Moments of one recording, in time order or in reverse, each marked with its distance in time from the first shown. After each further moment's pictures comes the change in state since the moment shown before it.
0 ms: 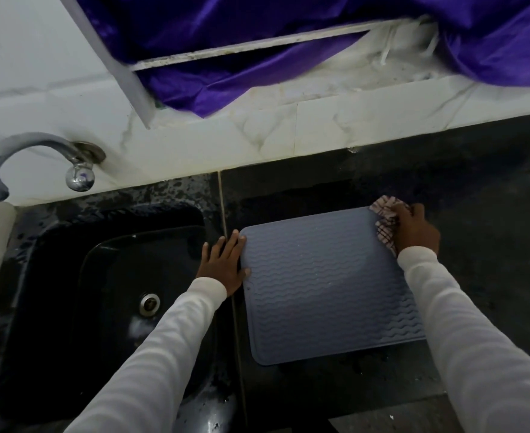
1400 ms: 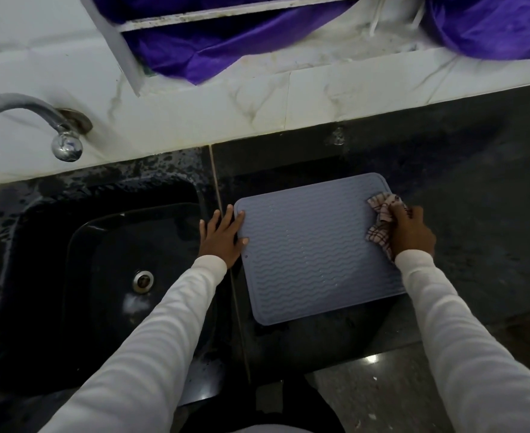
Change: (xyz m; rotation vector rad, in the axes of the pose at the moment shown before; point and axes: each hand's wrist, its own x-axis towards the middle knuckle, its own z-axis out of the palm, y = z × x) left_hand -0.010 0.003 0.014 -0.200 0.119 0.020; right_hand -0.087 0.015 -0.003 -0.024 0.022 0.076
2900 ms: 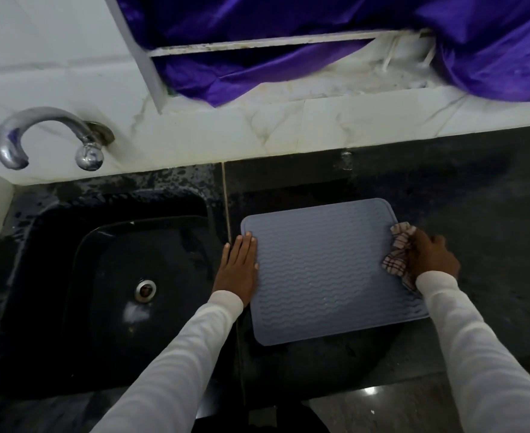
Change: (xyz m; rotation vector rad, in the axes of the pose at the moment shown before) left_hand -0.027 0.027 0.027 0.122 0.109 0.076; right_hand 0.023 0.023 -0.017 -0.055 -0.100 0.077
